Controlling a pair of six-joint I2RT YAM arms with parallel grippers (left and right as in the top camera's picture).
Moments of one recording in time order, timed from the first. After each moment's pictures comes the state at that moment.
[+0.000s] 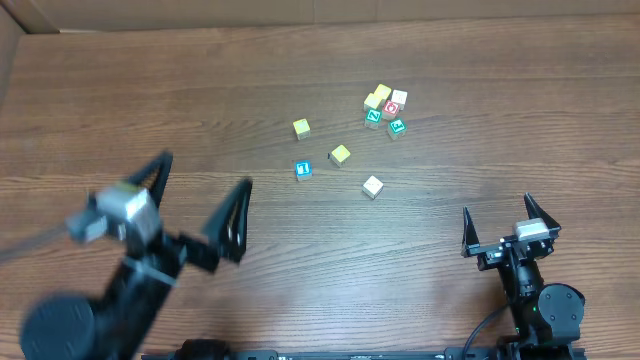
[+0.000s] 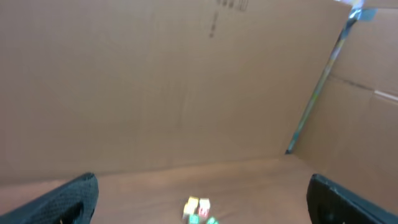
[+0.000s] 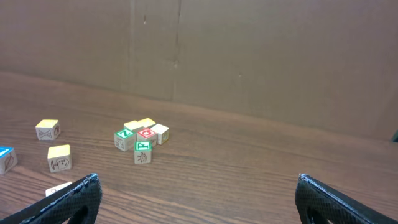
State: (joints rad) left arm -0.04 0.59 1.12 -0.47 0.38 -0.26; right arm 0.05 0.01 0.02 -0.02 -0.12 -0.13
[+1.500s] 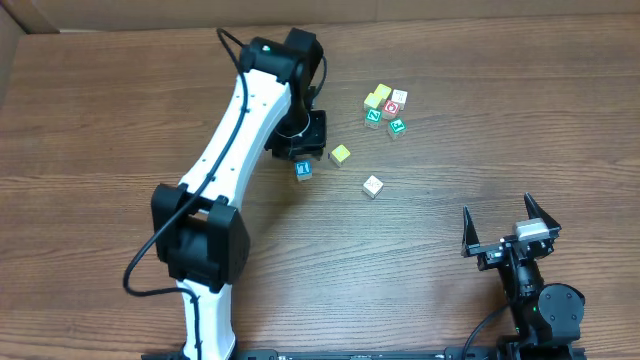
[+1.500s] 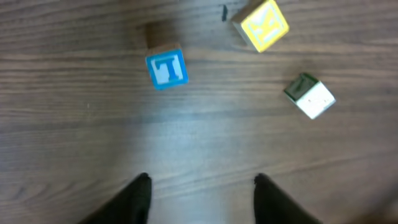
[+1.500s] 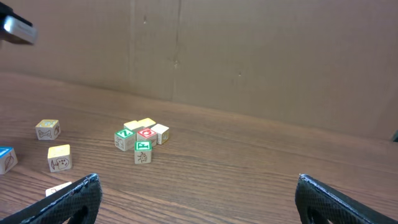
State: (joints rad) left arm -0.36 2.11 2.00 -1.49 0.13 -0.36; right arm 0.05 0.01 0.02 -0.02 -0.12 -0.13
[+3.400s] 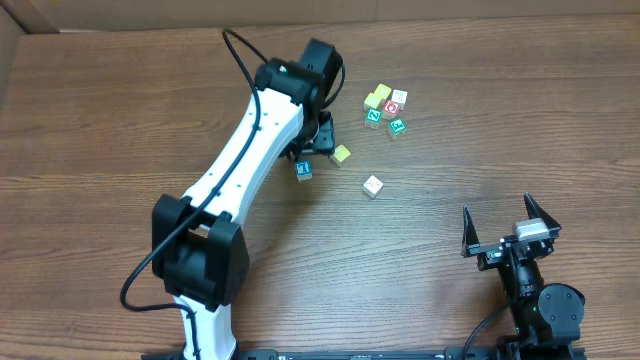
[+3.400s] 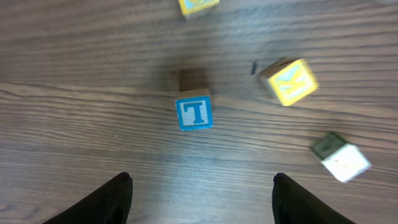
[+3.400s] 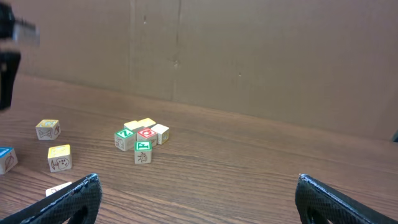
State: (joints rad) left arm -0.42 2.02 1.81 -1.26 -0.10 -0.50; right arm 0.05 0.01 0.02 -0.02 -0.12 -0.13
